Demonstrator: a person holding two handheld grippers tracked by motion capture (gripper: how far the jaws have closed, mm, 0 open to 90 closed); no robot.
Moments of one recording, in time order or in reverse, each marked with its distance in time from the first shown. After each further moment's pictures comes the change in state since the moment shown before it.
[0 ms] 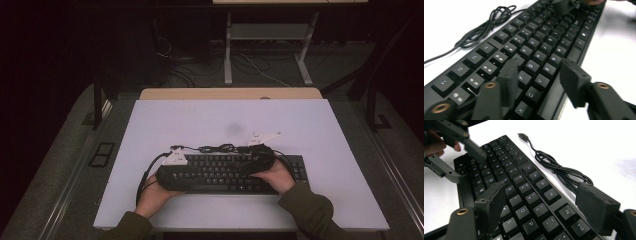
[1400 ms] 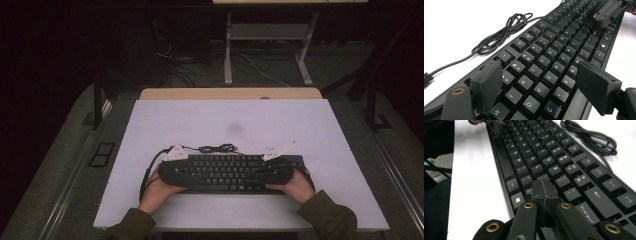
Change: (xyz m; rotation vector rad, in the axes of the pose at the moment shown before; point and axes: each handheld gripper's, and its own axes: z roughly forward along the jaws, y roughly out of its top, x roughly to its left) left arm 0.009 0.003 0.009 -0.042 0.068 -0.038; right arm 0.003 -0.032 -0.043 0.120 0.148 -0.054
